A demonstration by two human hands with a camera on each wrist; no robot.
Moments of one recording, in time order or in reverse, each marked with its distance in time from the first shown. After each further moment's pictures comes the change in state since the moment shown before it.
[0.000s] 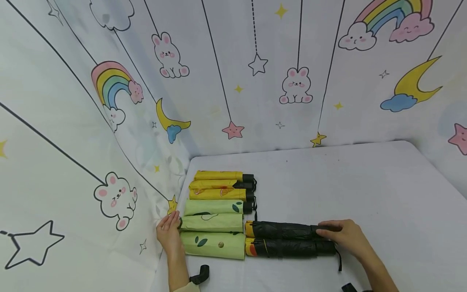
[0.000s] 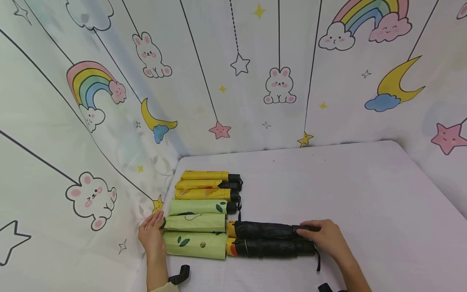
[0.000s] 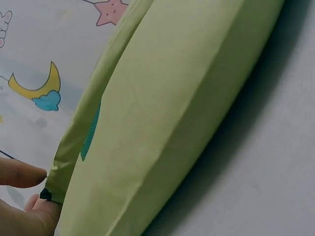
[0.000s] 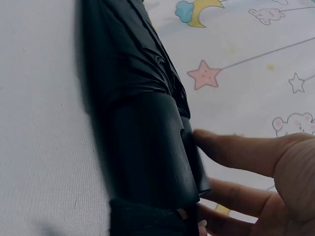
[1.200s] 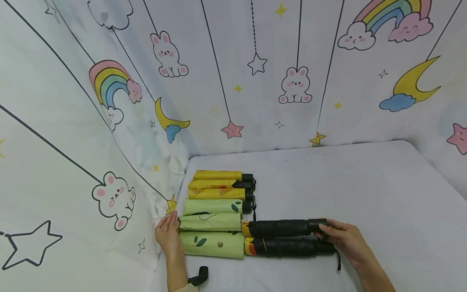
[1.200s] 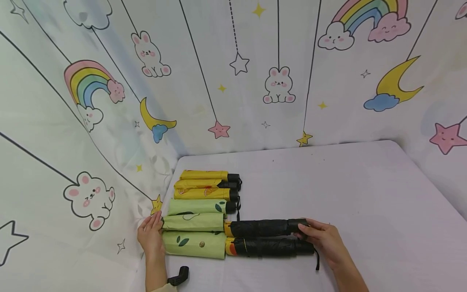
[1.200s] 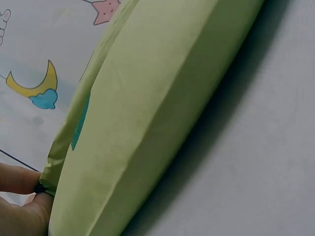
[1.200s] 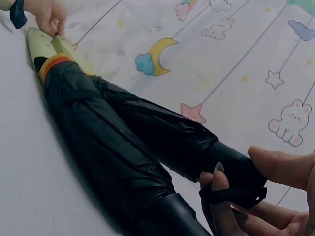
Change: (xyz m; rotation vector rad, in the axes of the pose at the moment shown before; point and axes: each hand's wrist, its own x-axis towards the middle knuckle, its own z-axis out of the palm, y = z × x) left_hand 0.001 -0.004 -0.003 -0.030 -0.015 0.000; right_hand -0.009 0.006 0.008 0.922 -0.073 0.118
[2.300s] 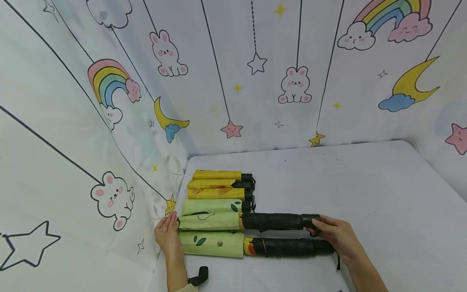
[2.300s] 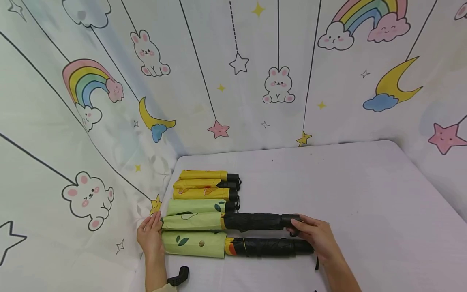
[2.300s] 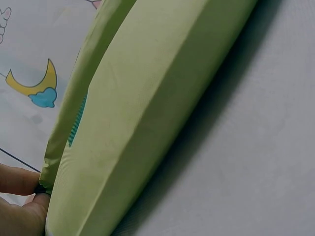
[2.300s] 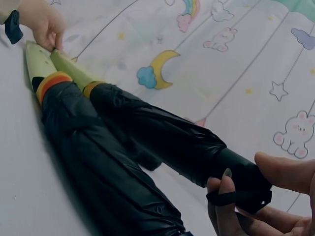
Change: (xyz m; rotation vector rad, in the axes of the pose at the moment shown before) left_hand 0.001 -0.005 -0.001 -0.005 0.013 -0.005; right_hand 0.003 -0.007 0.022 0.031 -0.017 -0.044
